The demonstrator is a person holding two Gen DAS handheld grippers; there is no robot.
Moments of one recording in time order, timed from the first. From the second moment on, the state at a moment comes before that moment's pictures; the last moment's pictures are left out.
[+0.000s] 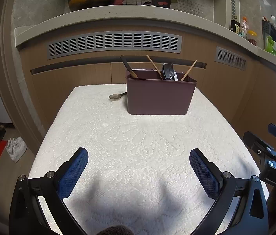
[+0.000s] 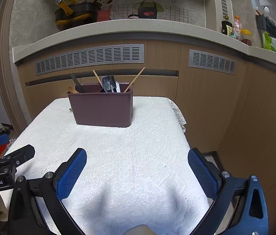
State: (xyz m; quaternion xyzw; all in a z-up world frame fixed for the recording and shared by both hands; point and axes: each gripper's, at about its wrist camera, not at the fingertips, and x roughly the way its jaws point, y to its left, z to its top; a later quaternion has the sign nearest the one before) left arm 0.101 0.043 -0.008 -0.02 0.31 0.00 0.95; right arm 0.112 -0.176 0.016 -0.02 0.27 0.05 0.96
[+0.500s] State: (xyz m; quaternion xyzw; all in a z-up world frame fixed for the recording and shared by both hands) left arm 0.101 0.042 -0.008 -0.01 0.32 -0.01 0.95; right arm 0.112 -0.175 0.015 -0.02 0.27 0.05 0.96
